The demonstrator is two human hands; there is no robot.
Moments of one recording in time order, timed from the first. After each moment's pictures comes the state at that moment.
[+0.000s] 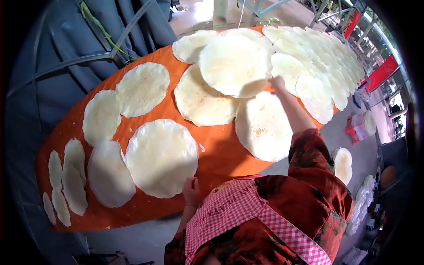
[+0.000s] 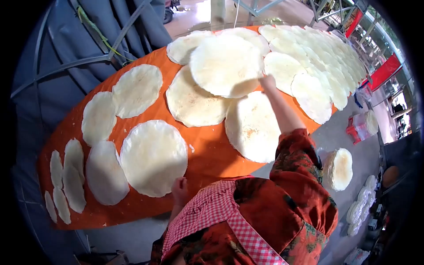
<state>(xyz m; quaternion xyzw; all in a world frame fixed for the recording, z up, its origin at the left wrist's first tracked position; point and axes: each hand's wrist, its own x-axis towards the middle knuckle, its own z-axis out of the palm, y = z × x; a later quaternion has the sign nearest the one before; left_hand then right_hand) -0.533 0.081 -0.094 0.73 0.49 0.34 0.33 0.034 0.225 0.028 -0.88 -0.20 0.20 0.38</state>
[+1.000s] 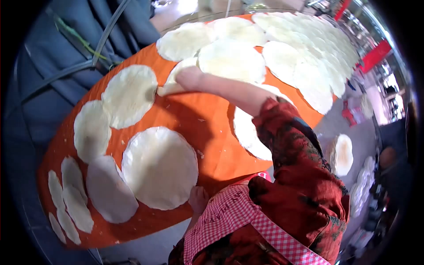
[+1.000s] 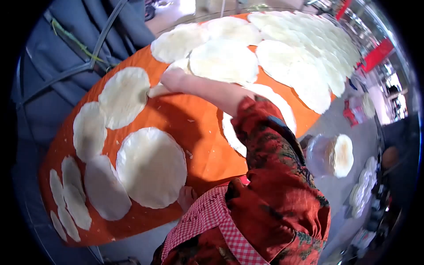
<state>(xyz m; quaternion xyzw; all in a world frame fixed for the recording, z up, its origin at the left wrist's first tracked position) -0.522 0.078 -0.102 0.83 0.44 0.26 0.20 -0.211 0.391 0.081 -0.61 -0.79 -0.03 0.04</state>
